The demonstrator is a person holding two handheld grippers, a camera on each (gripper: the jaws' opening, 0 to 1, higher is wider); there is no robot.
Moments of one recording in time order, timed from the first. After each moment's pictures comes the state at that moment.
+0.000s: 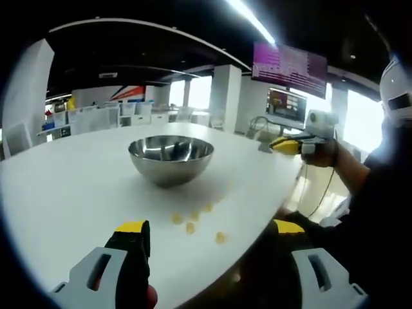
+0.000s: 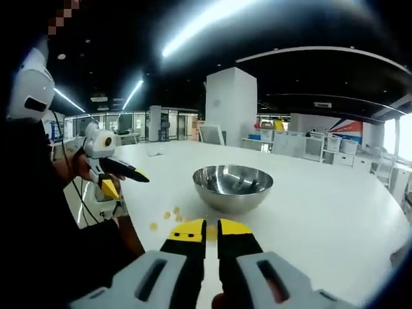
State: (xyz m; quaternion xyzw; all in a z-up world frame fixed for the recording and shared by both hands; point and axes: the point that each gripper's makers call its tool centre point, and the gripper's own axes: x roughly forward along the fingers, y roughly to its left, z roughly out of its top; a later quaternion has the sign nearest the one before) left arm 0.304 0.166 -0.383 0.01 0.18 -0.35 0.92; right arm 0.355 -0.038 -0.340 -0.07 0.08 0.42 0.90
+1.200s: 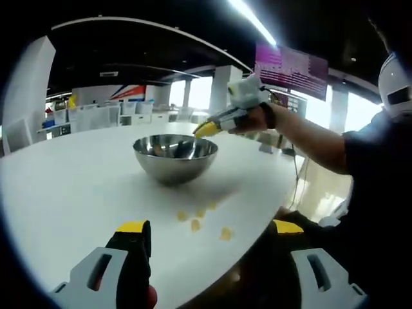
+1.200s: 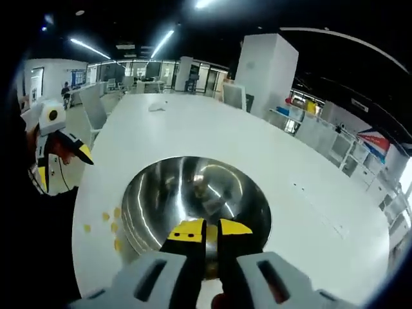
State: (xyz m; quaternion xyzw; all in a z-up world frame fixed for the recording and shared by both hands) left arm 0.302 0.175 -0.382 0.00 0.18 -0.35 0.92; right arm 0.510 0.061 -0.359 -0.24 0.18 0.48 0.82
